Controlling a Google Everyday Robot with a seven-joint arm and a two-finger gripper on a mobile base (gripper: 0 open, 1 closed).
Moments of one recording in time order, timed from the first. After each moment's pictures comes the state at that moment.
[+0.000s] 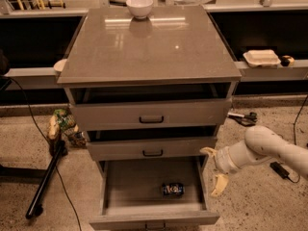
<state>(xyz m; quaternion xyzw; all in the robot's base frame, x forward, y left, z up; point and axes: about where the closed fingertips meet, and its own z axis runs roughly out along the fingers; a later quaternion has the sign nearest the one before) 0.507 -0.202 0.479 -0.66 0.68 0.22 0.24</state>
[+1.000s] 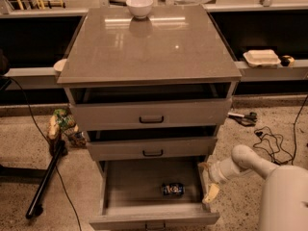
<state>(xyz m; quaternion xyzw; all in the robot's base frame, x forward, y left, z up) 0.547 -0.230 0.287 -0.63 0.71 0.24 0.22</state>
